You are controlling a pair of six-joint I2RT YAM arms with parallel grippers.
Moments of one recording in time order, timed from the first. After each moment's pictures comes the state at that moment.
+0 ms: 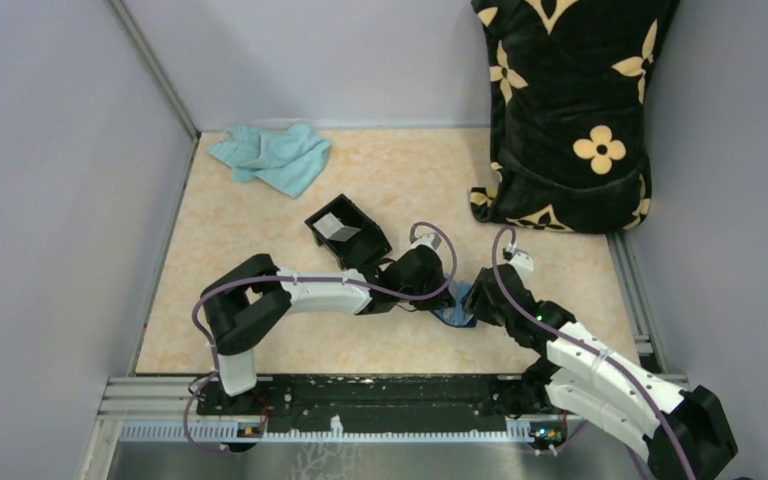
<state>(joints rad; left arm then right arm) -1.11 1.86 1.07 0.10 -0.03 -1.00 0.64 0.77 0.37 -0.44 0.26 0.90</state>
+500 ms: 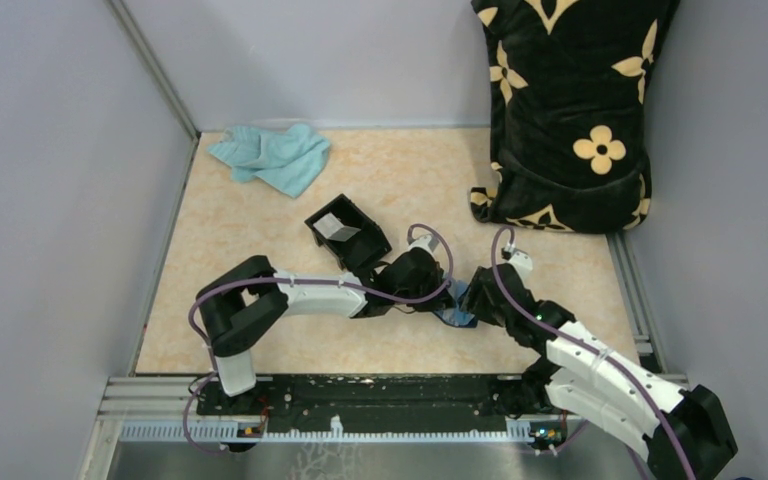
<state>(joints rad) -1.11 1.84 1.01 0.18 -0.02 -1.00 0.64 0.77 0.37 -0.43 0.25 0.89</state>
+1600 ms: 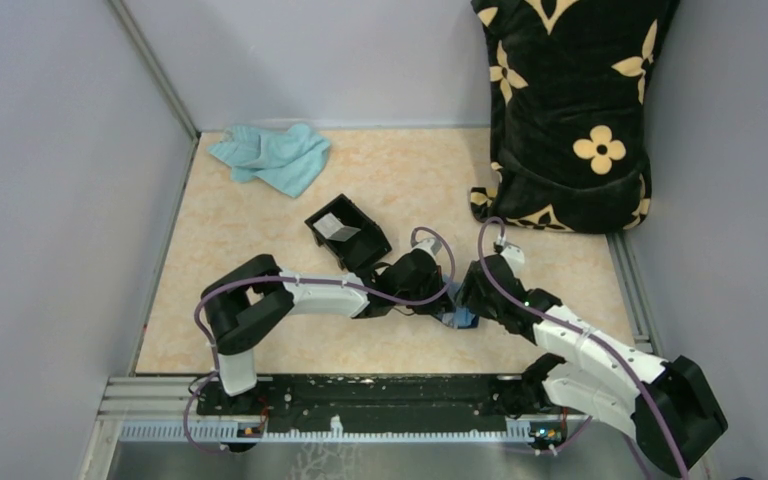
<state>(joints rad) -1.11 1.86 1.01 0.19 0.04 -0.97 0.63 0.92 0.43 -0.38 0.24 0.88</state>
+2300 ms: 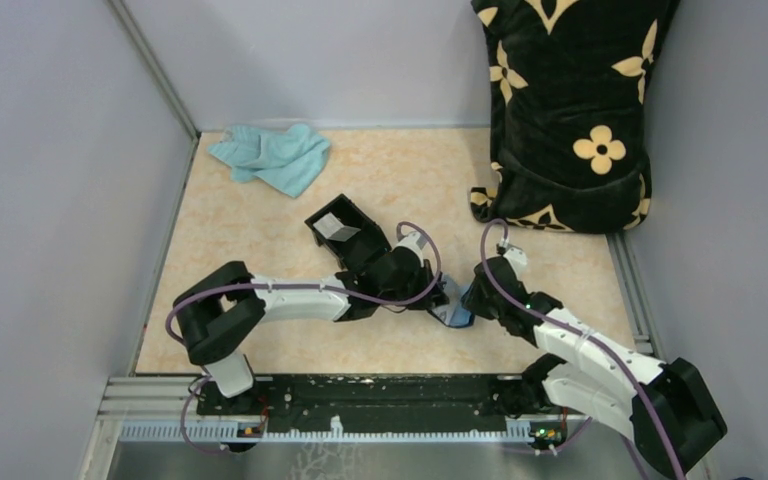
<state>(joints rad) -1.09 1.73 0.92 0.23 -0.01 -0.95 0.60 0.93 0.39 -0.33 0.23 0.87</state>
